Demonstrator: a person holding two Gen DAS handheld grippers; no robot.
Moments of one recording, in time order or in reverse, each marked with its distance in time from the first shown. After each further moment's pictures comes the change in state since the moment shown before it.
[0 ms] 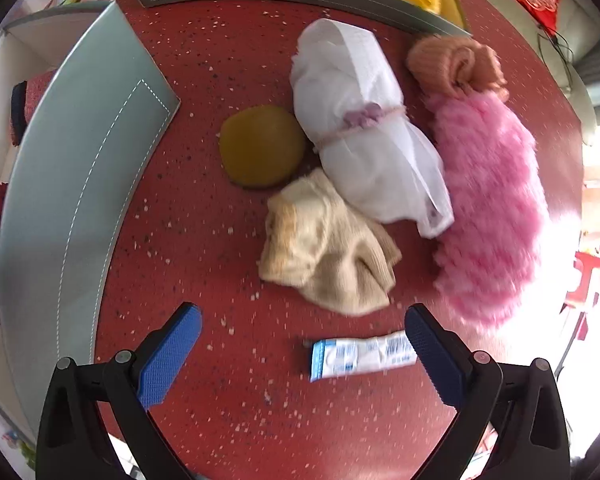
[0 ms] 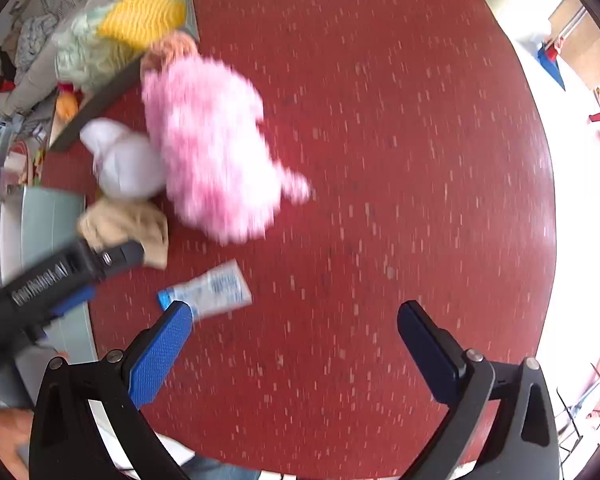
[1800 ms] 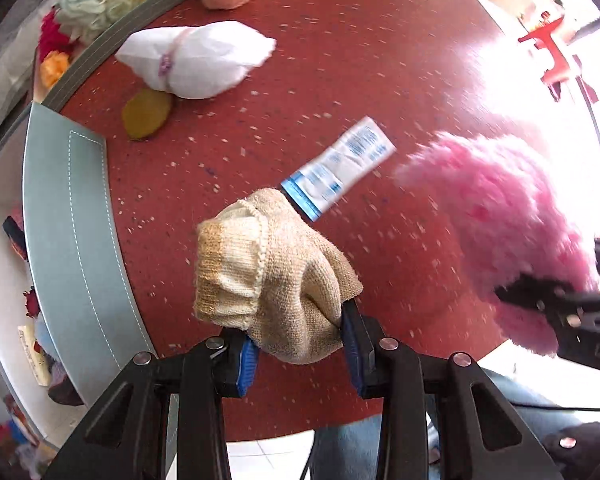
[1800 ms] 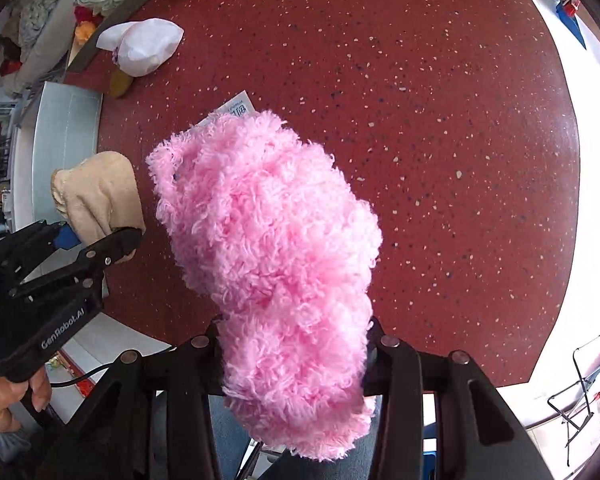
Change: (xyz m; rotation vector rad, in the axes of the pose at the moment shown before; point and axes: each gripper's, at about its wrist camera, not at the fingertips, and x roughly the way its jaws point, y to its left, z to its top) left arm -0.018 -0.054 -0.074 0.773 0.051 0.125; right arm 0.013 -0.010 -0.094 0.010 0.197 0.093
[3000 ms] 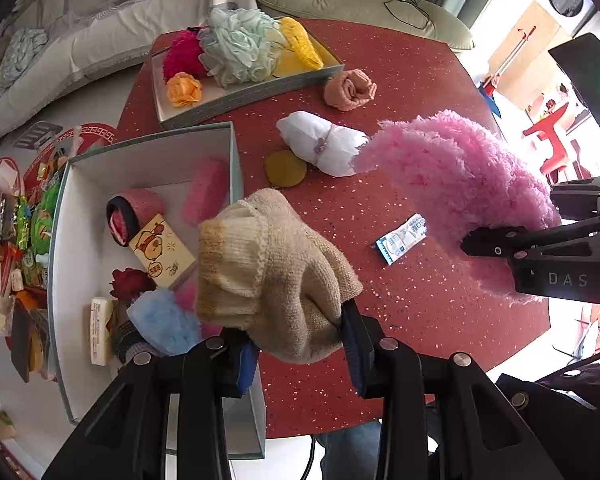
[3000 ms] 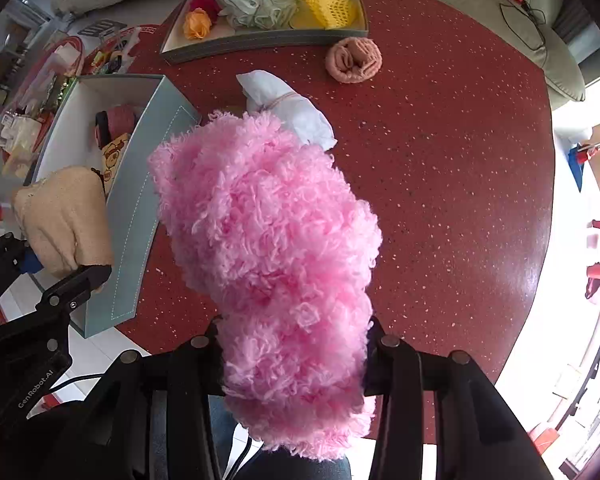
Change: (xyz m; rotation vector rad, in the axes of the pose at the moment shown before) left arm -0.092 0.108 -0.096 -0.196 -0.309 -0.017; right arm -0.071 0.145 0.032 -0.341 -0.149 -0.218
